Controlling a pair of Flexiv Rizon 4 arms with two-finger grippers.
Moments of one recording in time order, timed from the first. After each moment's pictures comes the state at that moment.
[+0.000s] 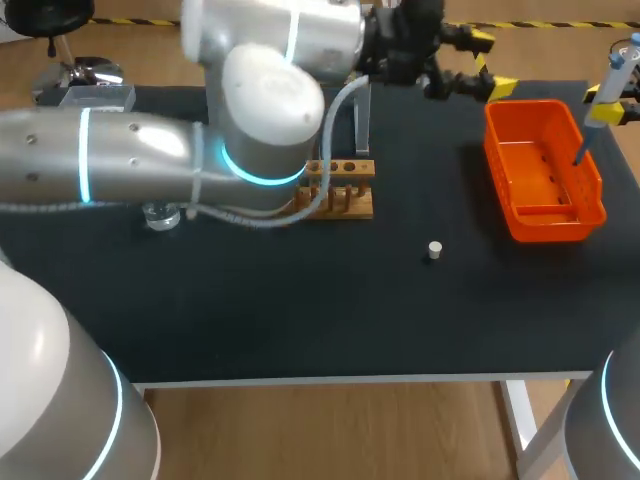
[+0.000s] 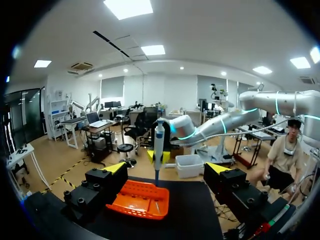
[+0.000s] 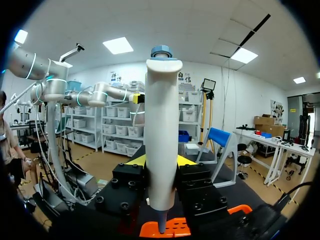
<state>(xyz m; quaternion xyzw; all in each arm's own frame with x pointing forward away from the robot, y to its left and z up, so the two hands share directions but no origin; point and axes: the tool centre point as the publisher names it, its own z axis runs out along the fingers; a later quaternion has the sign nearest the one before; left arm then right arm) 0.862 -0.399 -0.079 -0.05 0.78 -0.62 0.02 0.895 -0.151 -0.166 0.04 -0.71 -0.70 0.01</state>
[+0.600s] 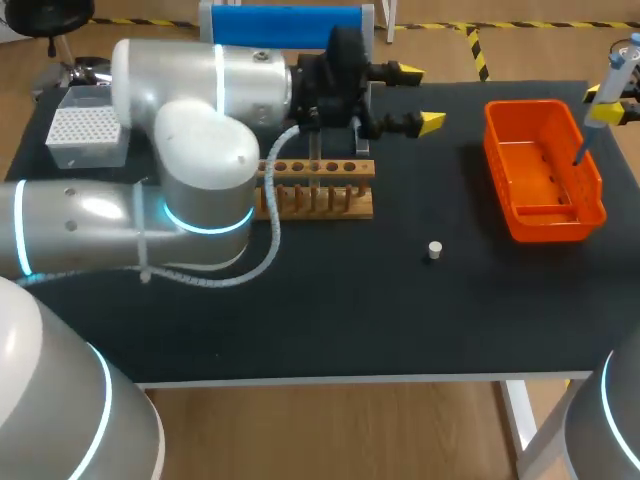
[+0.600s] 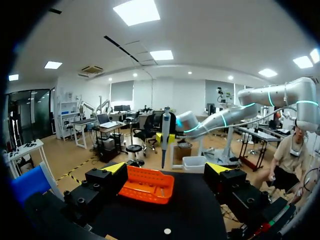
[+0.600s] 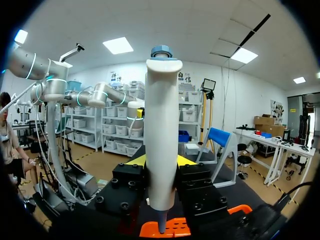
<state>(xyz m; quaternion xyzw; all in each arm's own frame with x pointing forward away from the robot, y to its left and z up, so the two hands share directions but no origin) 0.855 -0.317 -0.116 -0.07 0.76 -0.65 0.05 0.895 -0.151 -0.166 0.04 -0.71 -0.70 0.01</state>
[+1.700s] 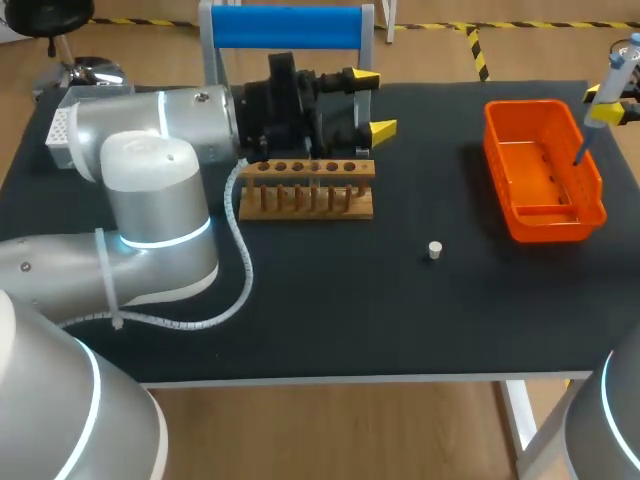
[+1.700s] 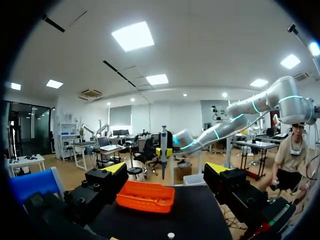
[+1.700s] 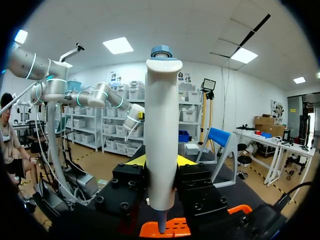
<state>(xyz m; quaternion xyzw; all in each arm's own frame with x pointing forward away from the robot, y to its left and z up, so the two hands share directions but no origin) 0.841 -0.266 -0.114 -0.04 0.69 -0.72 0.06 0.895 -0.151 -0.166 0.04 -0.71 -0.70 0.01</state>
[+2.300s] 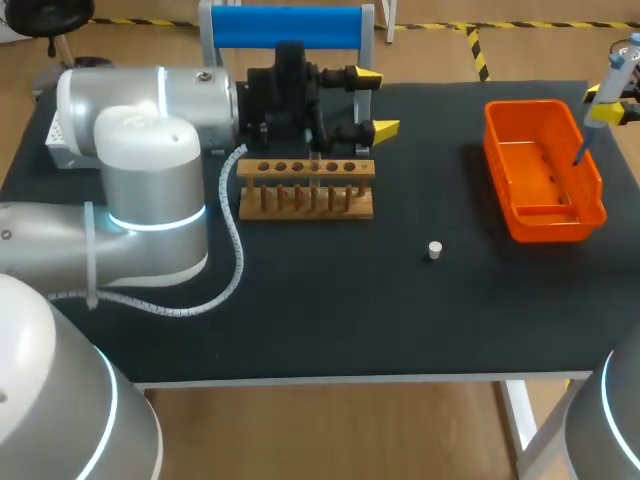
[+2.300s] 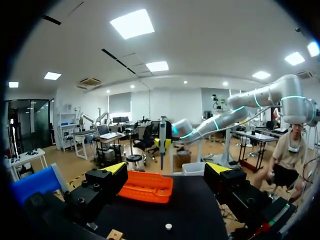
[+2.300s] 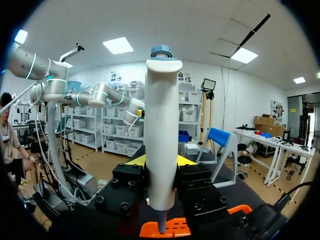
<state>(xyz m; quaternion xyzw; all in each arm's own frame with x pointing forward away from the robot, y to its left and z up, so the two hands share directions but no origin) 0.837 -0.267 -0.109 -0.05 0.73 -0.67 0.06 0.895 -0.151 -0.166 0.04 -0.71 -0.70 0.01</state>
